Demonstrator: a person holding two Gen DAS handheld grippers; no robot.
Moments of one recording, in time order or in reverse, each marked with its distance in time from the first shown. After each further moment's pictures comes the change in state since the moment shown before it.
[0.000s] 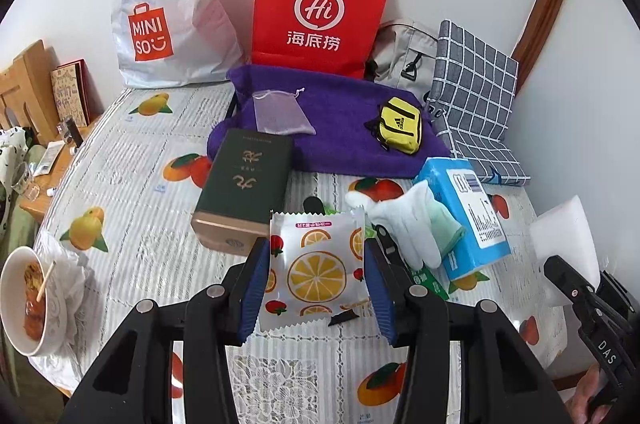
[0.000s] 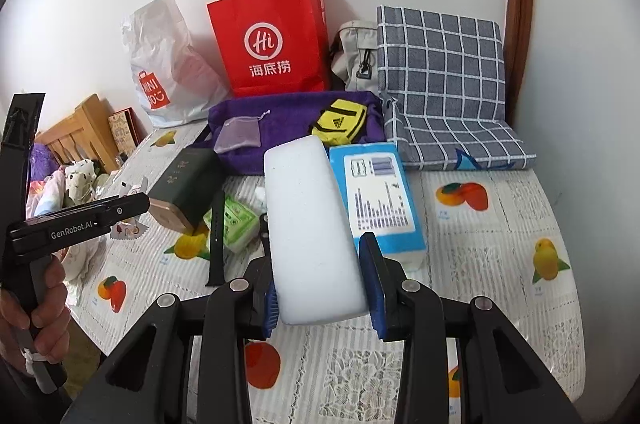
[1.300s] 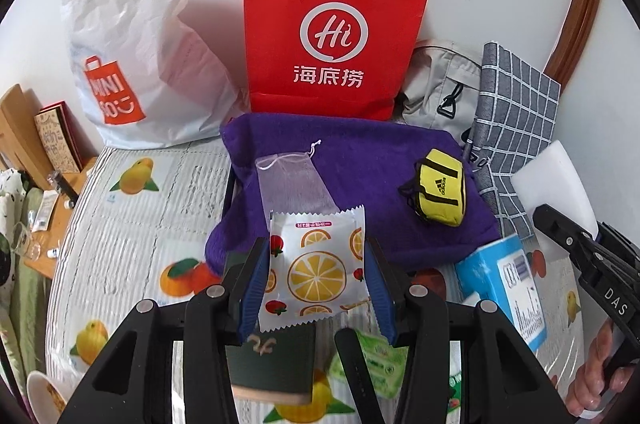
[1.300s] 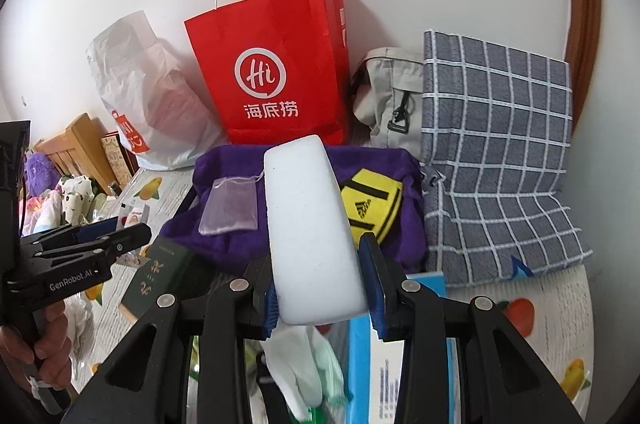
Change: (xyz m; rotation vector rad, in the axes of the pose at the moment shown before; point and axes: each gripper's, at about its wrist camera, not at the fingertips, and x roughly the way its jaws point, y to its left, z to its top) left arm 0.080 0.008 0.117 0.057 0.022 0.050; right arm 0.117 0.009 0.131 -0.028 0.009 0.054
